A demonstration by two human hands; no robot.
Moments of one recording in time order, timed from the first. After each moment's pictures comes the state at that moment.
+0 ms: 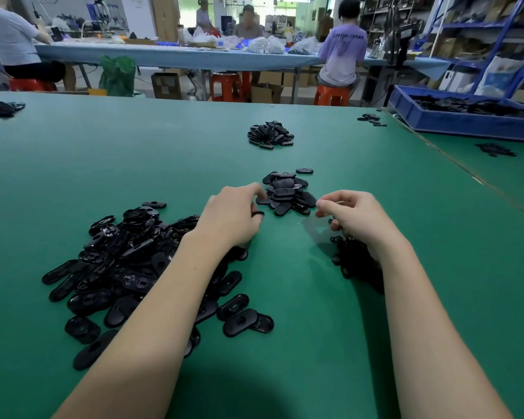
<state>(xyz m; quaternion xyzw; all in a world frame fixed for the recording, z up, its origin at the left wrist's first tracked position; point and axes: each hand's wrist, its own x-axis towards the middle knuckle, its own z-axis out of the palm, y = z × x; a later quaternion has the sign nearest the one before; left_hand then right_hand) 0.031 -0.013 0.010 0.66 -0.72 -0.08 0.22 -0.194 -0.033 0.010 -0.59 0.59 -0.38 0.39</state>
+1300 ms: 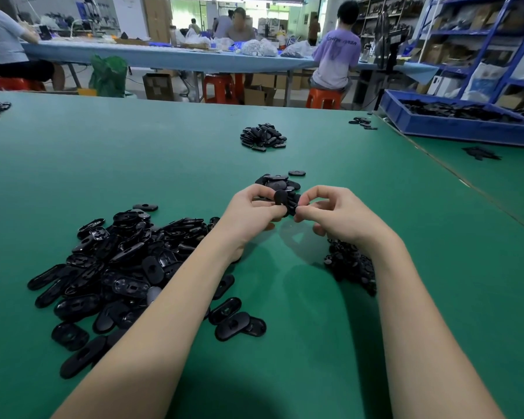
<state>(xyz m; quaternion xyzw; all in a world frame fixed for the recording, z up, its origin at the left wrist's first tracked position) -0.008 -0.009 0.012 0.55 -0.48 -0.48 0.48 -0.186 -0.024 0.029 -0.68 0.52 -0.31 0.41</state>
